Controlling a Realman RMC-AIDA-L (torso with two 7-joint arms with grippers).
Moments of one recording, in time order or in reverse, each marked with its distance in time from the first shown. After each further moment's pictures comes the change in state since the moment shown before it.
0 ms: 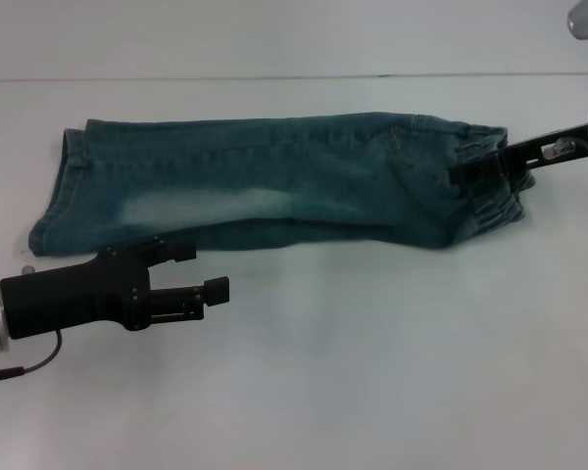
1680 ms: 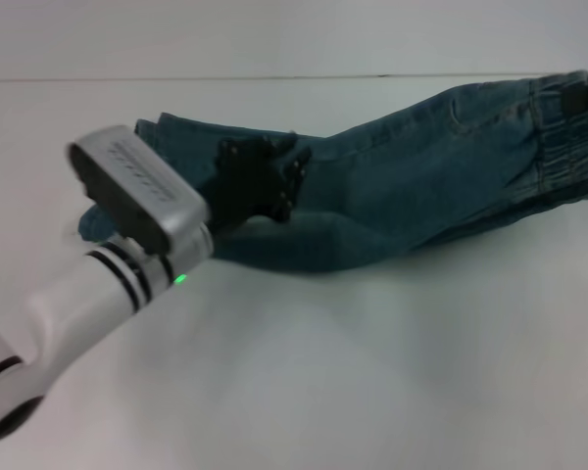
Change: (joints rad) left arm -0.350 -0.029 -0.095 -0.808 -0.604 -0.701 1.364; right arm -0.116 -0.107 0.332 -0.284 0.259 -0.601 0.012
